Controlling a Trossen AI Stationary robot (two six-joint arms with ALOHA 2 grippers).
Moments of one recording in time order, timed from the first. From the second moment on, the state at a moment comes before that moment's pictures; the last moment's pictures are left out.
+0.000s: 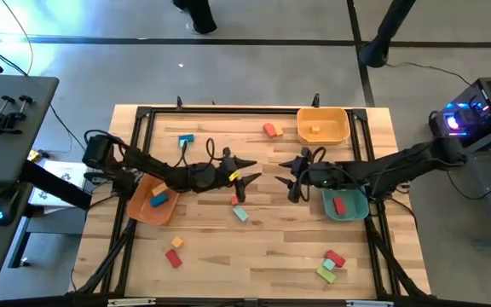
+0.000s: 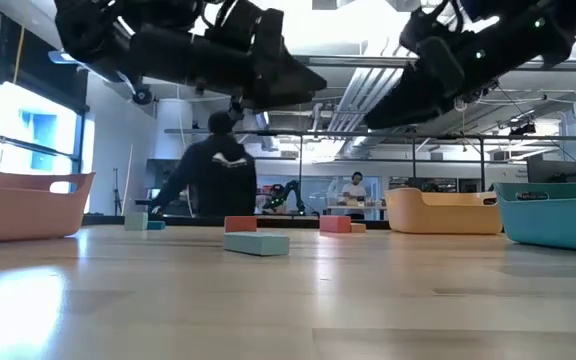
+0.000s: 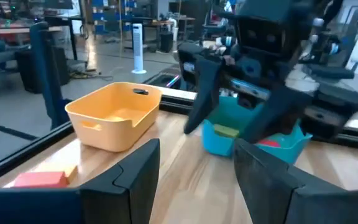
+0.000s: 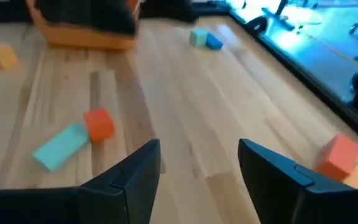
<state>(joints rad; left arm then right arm) -0.08 1.72 0.73 0.92 -0.41 -0.07 0.10 1.24 0.56 0.20 0.40 0.10</state>
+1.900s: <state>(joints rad) 0.02 1.53 0.66 0.79 -0.24 0.11 -0.19 1.30 0.55 0.34 0.23 0.11</state>
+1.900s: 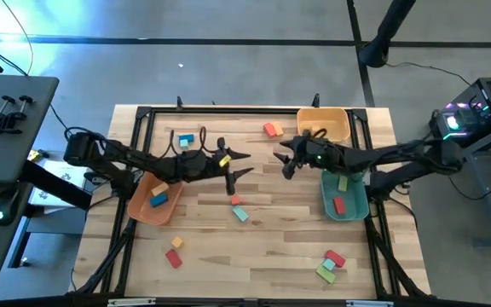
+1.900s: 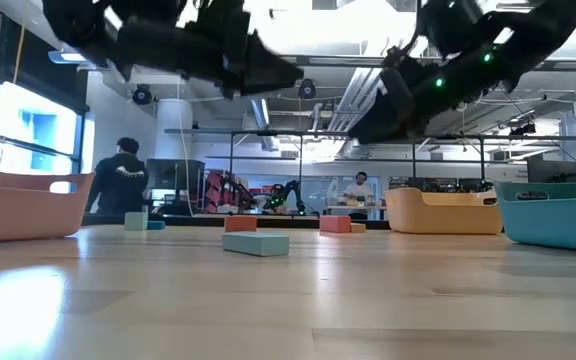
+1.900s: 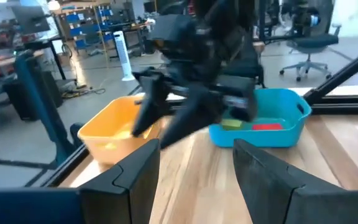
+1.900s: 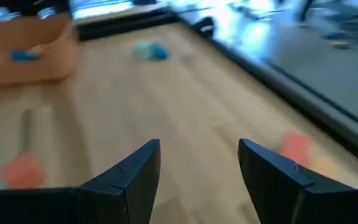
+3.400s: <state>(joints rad) -0.24 1.26 0.56 0.59 -0.65 0.04 -0.04 2.06 0.97 0.56 -0.30 -0.20</state>
